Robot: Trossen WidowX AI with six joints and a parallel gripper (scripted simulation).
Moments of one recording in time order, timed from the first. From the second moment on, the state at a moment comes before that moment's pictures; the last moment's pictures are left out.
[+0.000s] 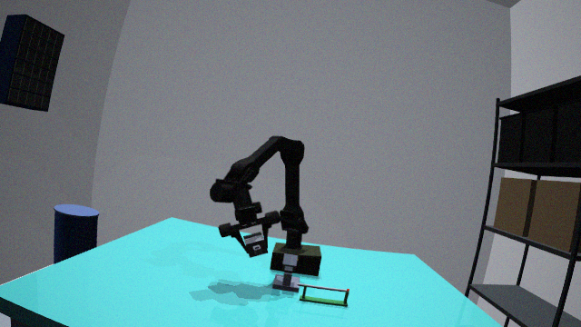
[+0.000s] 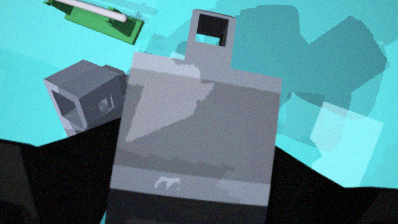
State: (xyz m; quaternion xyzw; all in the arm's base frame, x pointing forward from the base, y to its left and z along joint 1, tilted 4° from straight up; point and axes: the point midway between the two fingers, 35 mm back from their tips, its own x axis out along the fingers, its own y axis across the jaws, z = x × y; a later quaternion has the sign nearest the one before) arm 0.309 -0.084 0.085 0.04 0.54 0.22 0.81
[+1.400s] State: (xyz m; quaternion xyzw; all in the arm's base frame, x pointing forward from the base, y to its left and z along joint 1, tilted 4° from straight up) arm 0.222 -0.003 0.105 0.56 0.61 0.11 0.55
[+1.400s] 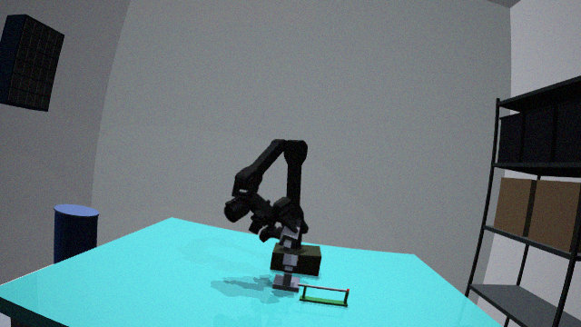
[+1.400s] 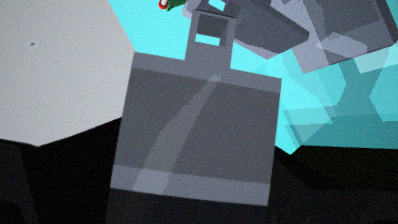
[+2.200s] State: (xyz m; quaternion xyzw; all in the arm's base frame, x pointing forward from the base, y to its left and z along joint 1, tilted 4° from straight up) arm 0.218 0.013 0.108 0.65 0.61 0.07 0.44
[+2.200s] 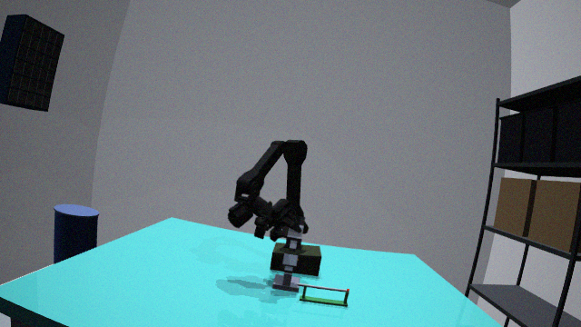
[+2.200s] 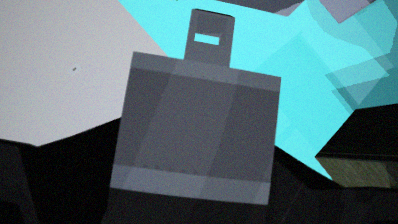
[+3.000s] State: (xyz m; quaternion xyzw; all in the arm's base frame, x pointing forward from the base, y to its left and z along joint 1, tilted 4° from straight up) arm 0.240 0.013 0.083 0.65 0.61 0.07 0.44
